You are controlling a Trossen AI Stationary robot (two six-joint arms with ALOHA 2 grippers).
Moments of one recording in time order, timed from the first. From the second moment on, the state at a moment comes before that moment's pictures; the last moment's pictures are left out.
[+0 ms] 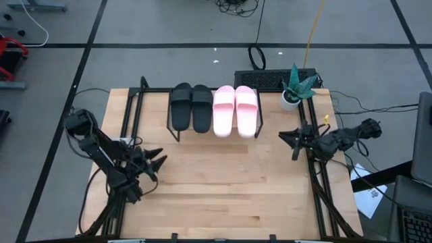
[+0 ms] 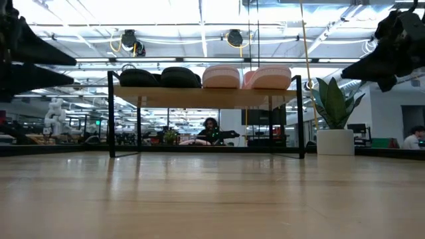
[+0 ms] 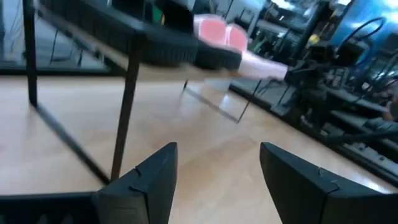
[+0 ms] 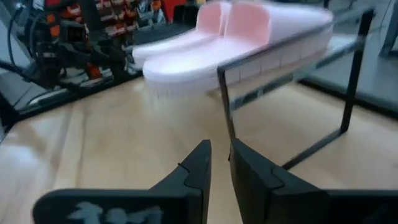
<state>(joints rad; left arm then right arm) -1.02 1.45 0.52 -1.10 -1.42 -2.46 0.41 0.00 0.20 -0.51 0.76 0.46</state>
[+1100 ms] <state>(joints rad) -0.73 0.86 0.47 -0.72 -1.15 -1.26 0.28 0.00 0.20 -0.40 0.62 0.31</state>
